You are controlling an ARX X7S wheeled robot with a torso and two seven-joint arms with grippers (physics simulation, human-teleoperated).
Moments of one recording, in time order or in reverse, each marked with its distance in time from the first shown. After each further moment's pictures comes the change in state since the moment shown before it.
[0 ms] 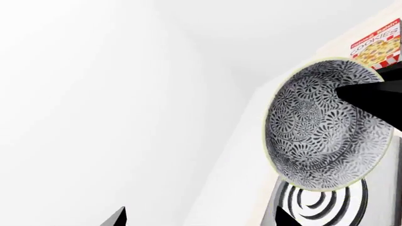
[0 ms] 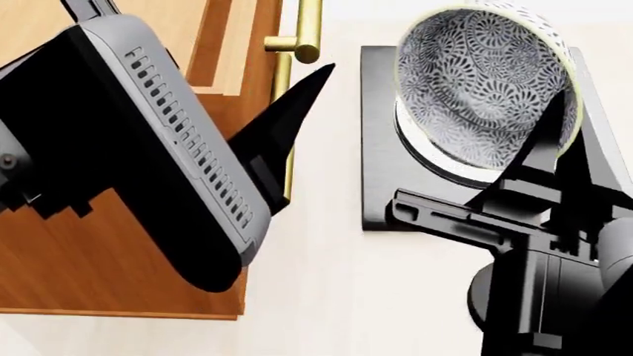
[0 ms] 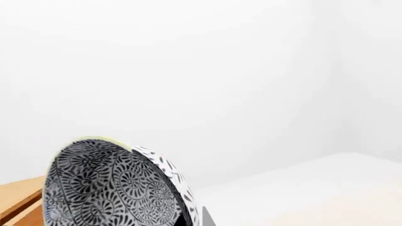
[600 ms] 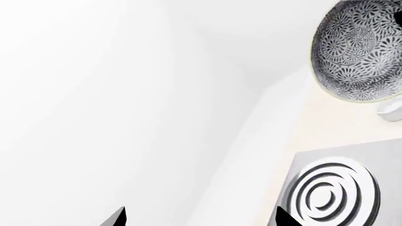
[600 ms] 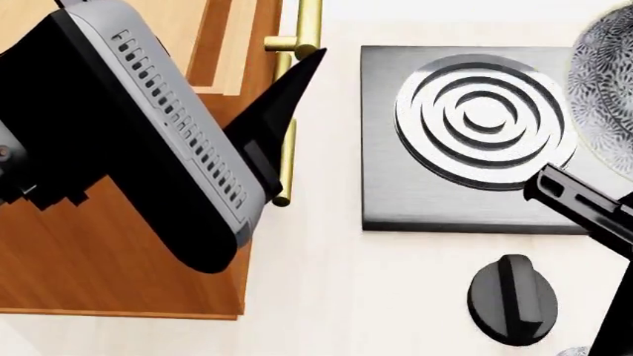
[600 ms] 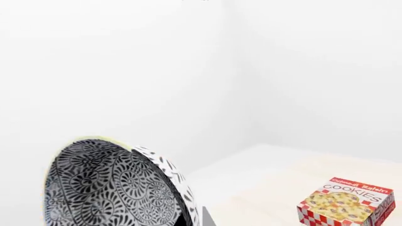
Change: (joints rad) left arm 0.011 -0.003 -0.013 -0.007 0.002 -0.001 -0.024; right arm -0.020 0.064 0.203 -0.055 0.116 0.127 0.259
